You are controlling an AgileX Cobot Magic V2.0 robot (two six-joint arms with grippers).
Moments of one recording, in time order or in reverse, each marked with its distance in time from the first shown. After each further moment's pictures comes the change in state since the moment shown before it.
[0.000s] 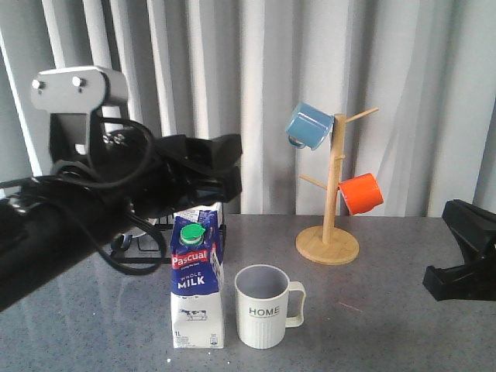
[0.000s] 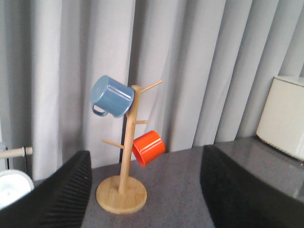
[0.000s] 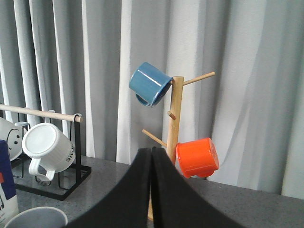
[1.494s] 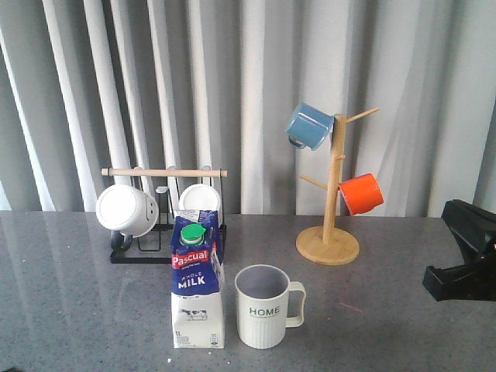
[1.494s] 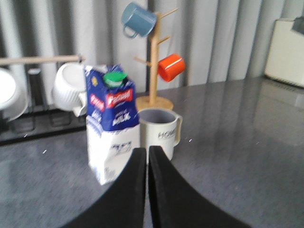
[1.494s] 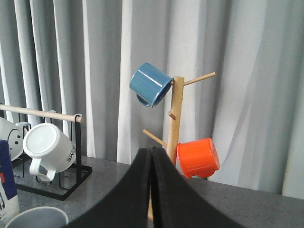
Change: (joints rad) left arm 0.200 -0.803 0.879 1.216 0.156 -1.147; right arm 0.000 0.000 0.000 0.000 0.000 0.000
